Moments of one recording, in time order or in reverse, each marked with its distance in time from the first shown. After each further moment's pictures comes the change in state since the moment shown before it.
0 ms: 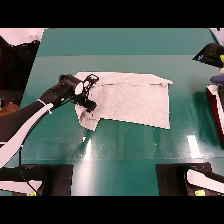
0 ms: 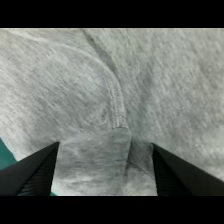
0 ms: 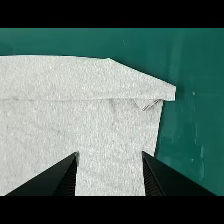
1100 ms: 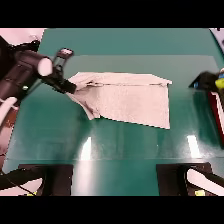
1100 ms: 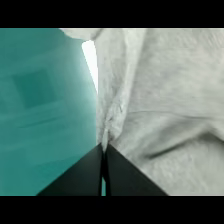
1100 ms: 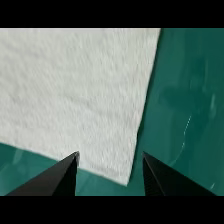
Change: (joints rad) left arm 0.182 0.226 0.129 0.053 -0.164 0.004; right arm -0.083 0.105 -0.324 0.004 0.145 -0.092
